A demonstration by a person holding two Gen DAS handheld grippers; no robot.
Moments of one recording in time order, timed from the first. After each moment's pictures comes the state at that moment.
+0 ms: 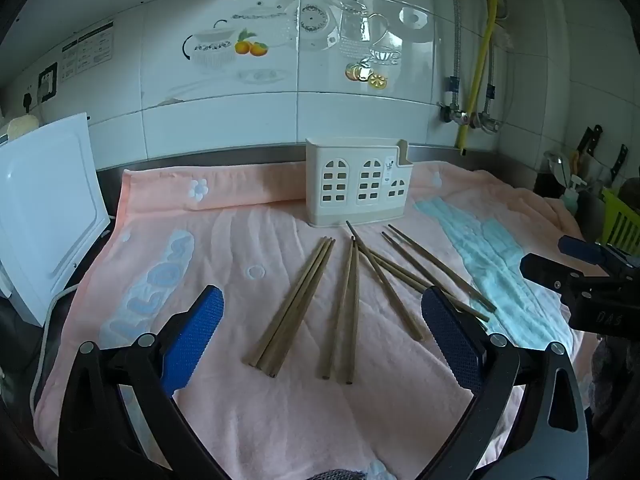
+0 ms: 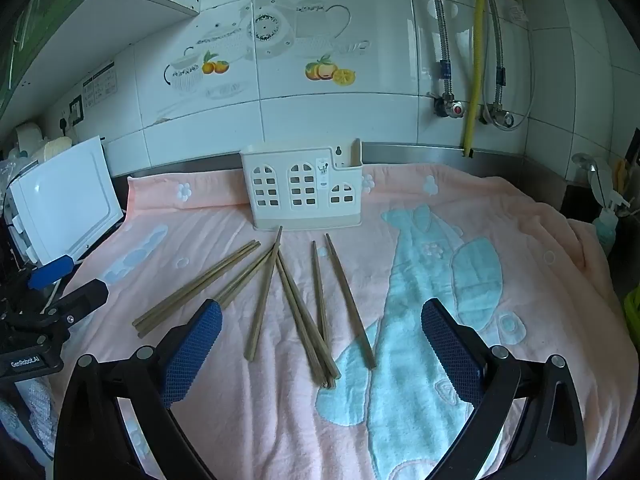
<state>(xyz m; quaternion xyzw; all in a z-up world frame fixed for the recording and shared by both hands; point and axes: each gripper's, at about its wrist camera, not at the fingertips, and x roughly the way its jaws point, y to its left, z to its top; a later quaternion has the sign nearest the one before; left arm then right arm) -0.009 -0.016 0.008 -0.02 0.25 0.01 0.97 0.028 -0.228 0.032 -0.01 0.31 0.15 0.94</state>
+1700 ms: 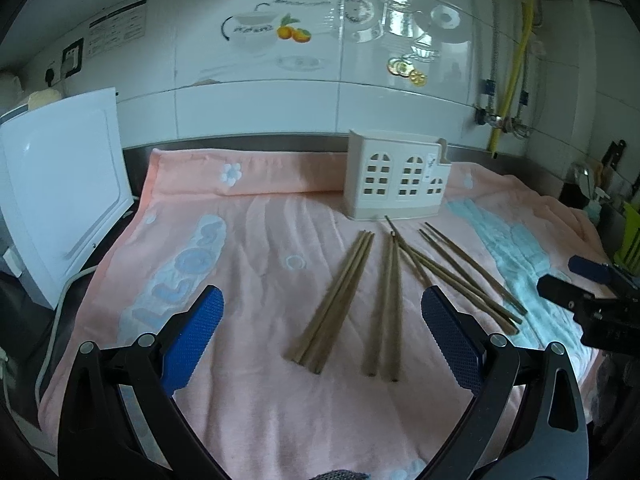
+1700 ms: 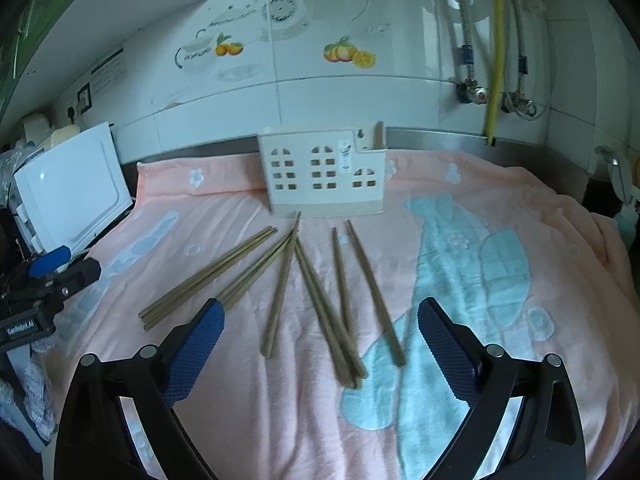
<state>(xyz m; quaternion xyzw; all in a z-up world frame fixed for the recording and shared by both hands) -0.004 0.023 -0.004 -0.04 0.26 0.05 0.96 0.039 -0.206 0.012 -0.03 0.33 0.18 0.93</state>
